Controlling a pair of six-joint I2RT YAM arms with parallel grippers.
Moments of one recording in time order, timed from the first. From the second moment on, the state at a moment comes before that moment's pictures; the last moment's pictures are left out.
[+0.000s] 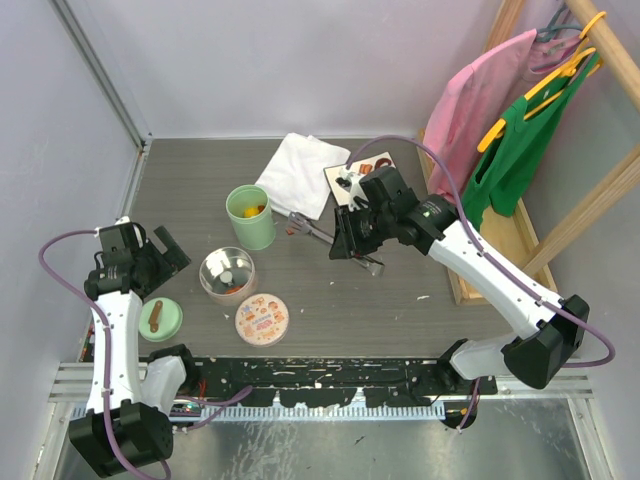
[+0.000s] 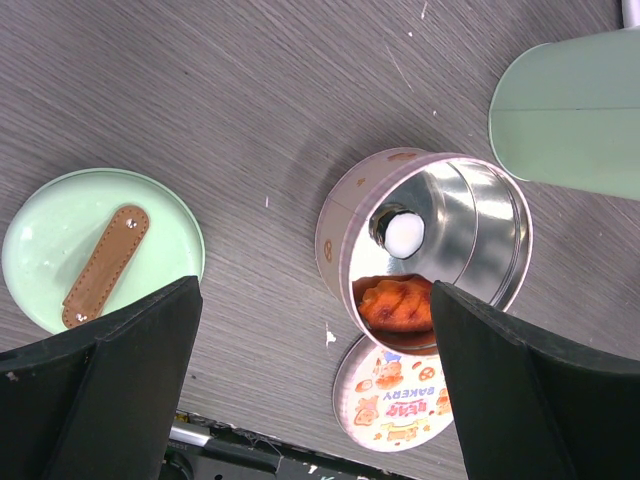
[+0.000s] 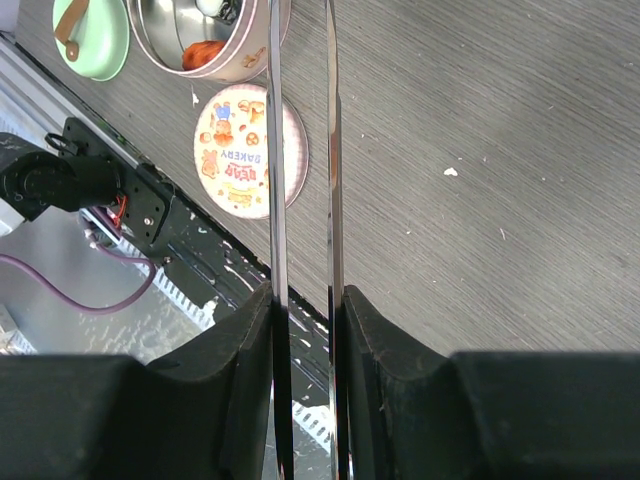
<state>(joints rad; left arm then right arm) 0.28 0.85 0.81 -0.85 0.08 -0.43 0.69 1.34 1.37 -0.86 -0.29 0.38</state>
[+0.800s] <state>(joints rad) 0.28 0.85 0.81 -0.85 0.08 -0.43 0.99 1.52 1.42 -0.78 -0.30 0.41</state>
